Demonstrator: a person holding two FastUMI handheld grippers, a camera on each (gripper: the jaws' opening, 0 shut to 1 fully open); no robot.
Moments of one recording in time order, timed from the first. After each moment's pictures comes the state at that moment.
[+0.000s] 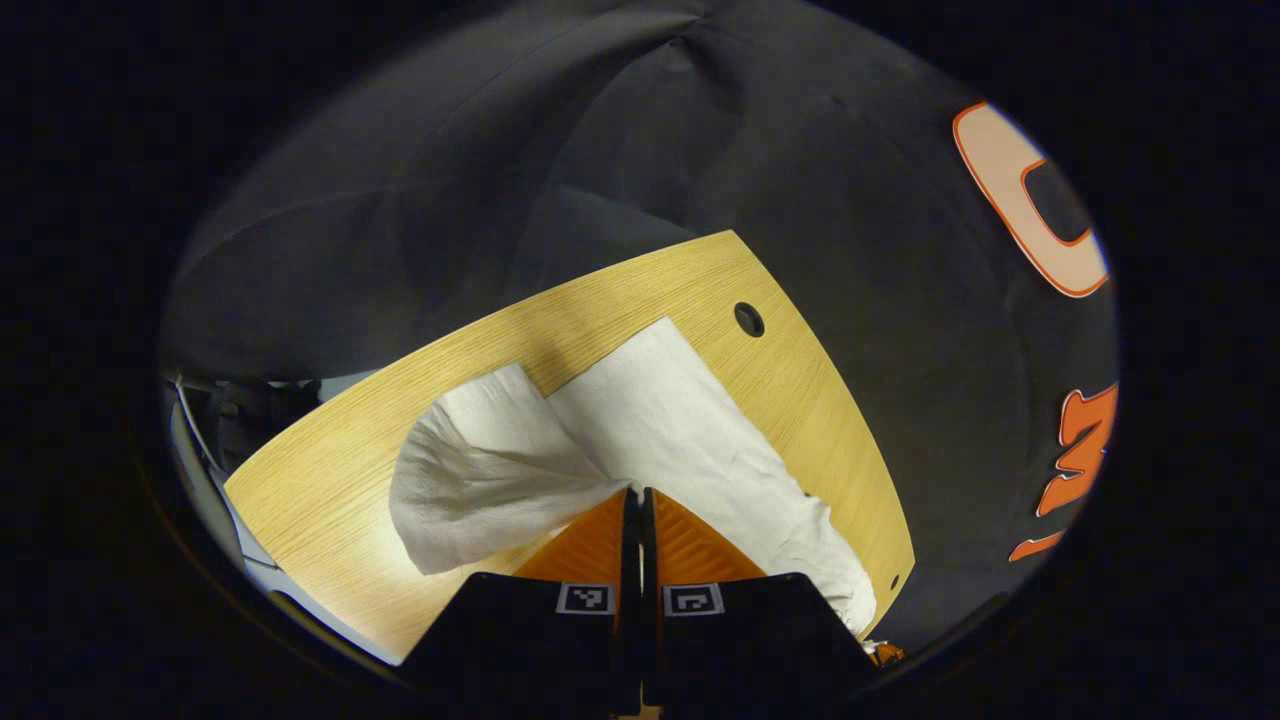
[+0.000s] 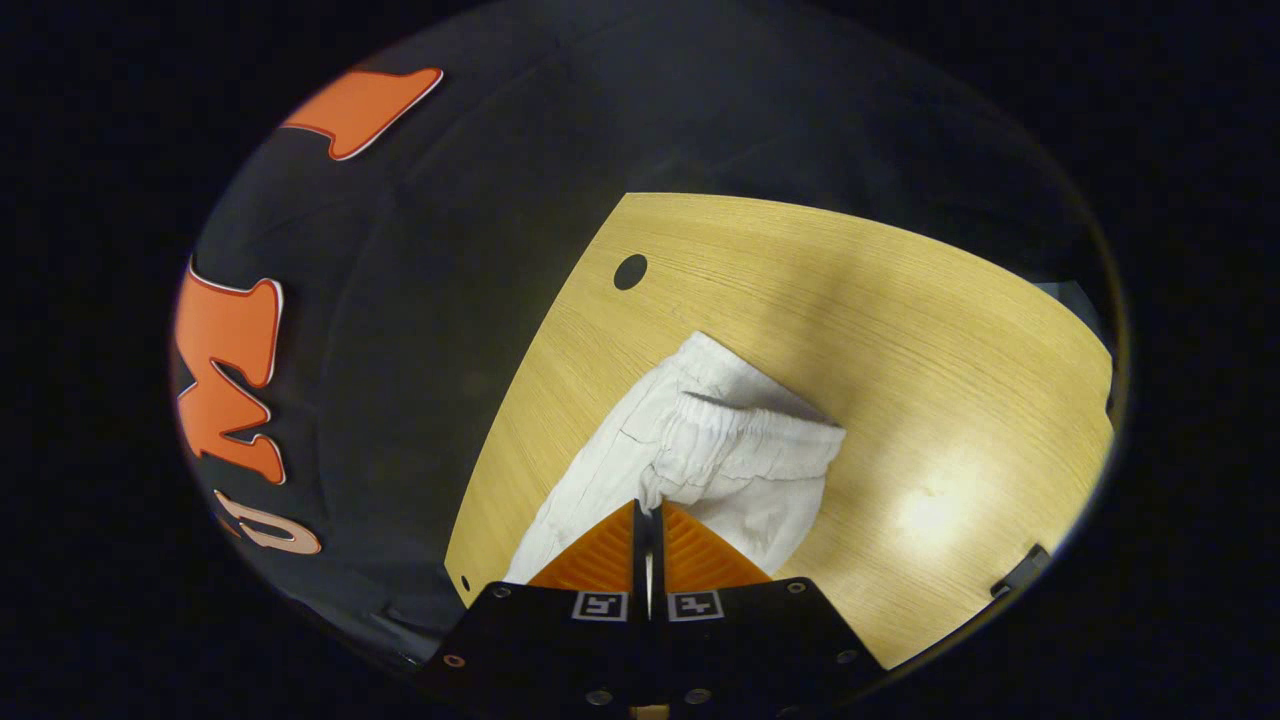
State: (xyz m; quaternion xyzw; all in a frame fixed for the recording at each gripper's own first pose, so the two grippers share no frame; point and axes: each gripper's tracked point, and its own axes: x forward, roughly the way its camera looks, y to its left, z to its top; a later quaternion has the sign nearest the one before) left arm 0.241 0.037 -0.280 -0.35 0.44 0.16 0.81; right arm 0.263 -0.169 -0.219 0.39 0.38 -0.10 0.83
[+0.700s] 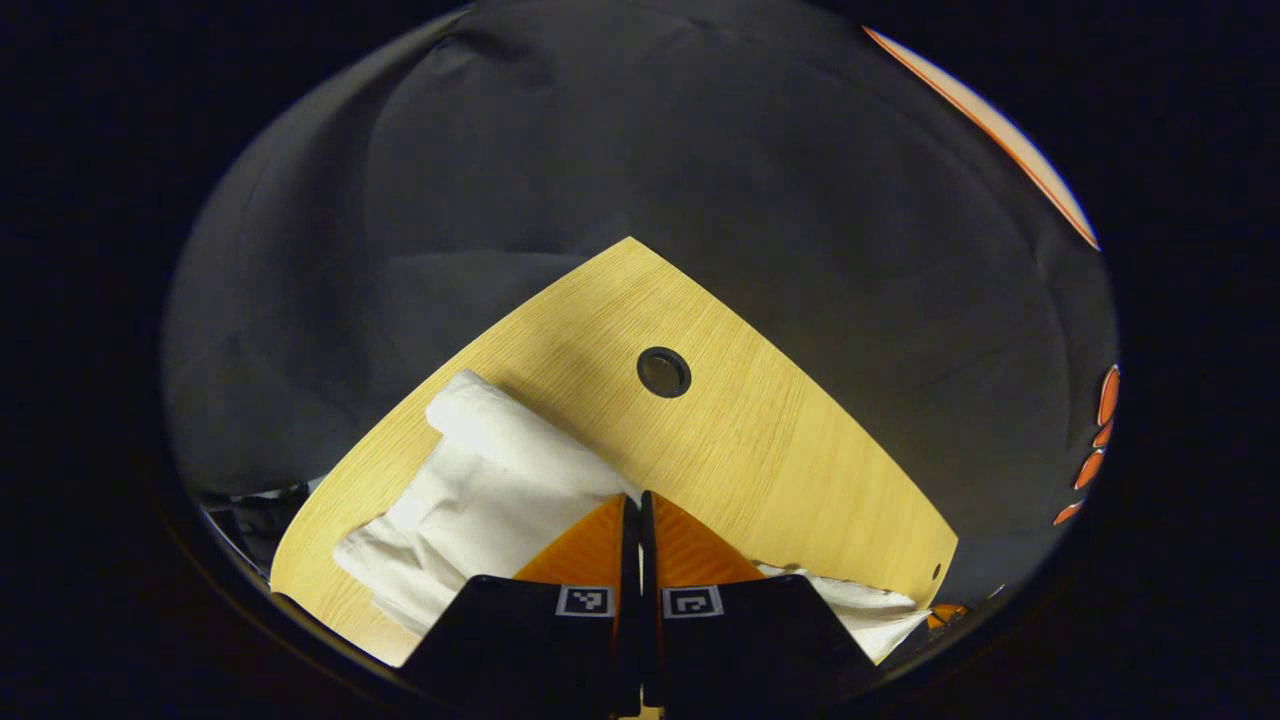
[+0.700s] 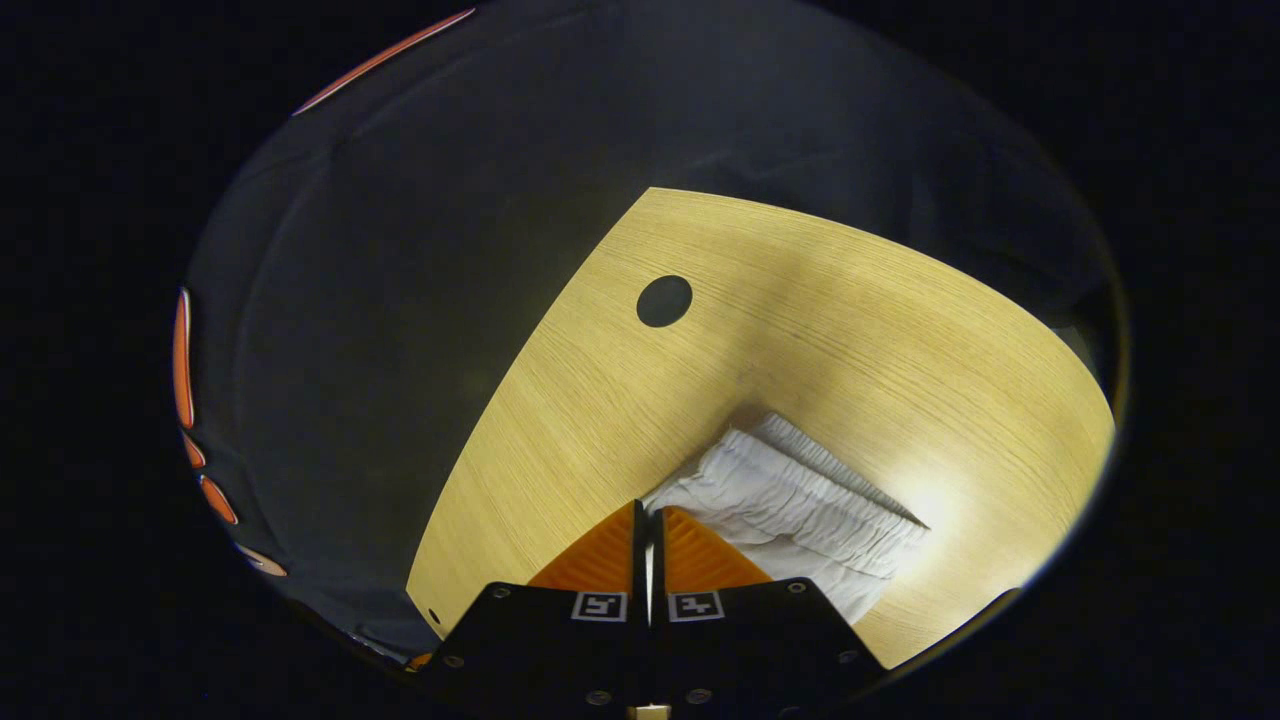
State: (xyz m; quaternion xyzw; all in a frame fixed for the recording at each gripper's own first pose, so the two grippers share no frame) left arm 0.414 0.015 -0.305 -0.24 0.47 0.10 0.84; right arm 0.377 -0.176 -0.243 0.34 0.40 -0.14 0.84
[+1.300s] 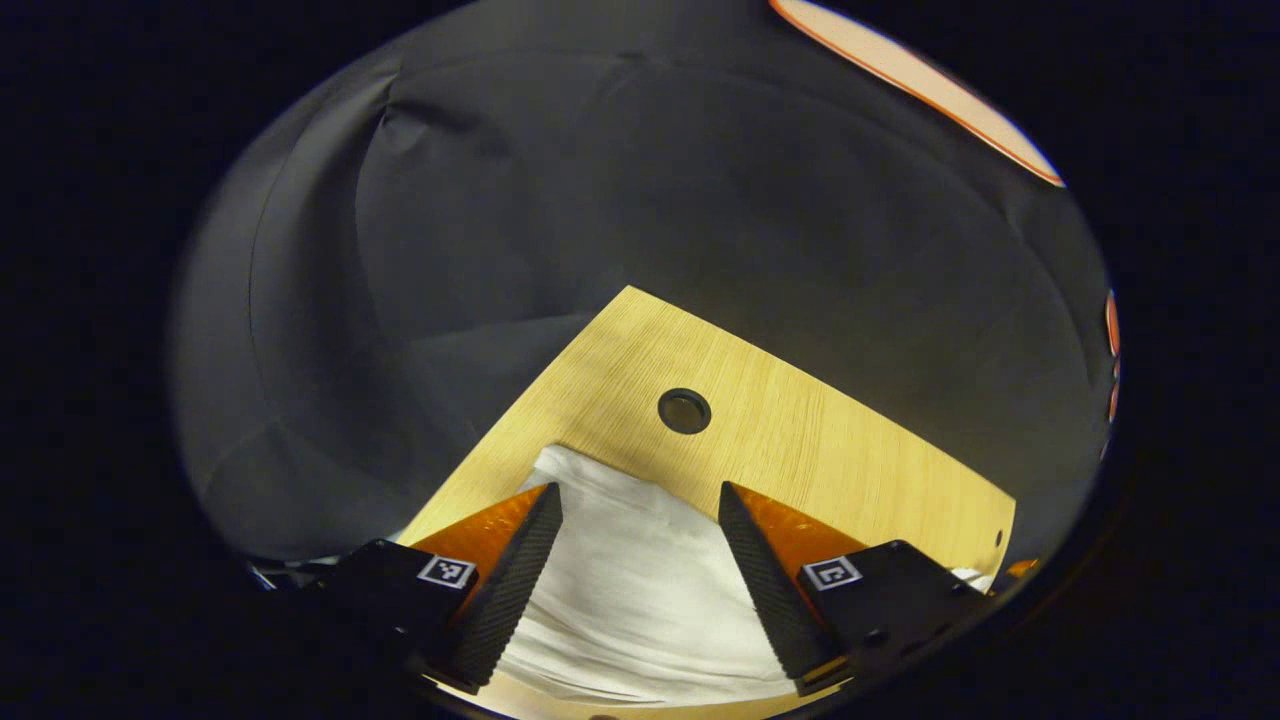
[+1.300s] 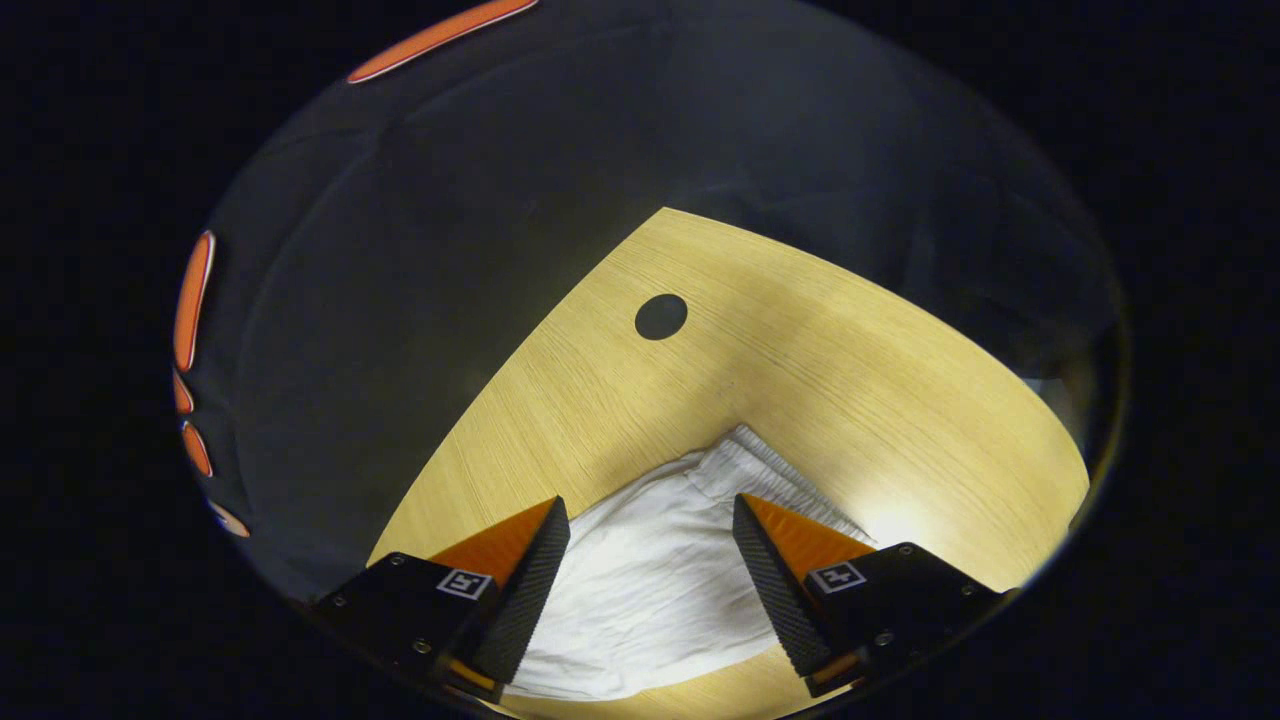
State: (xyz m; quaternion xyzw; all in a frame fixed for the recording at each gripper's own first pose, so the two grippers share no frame) left arm 0.403 0.045 -0.261 -0.11 0.43 0.11 0.89; right arm 0.345 -0.188 -0.222 0.26 0.39 -0.13 0.87
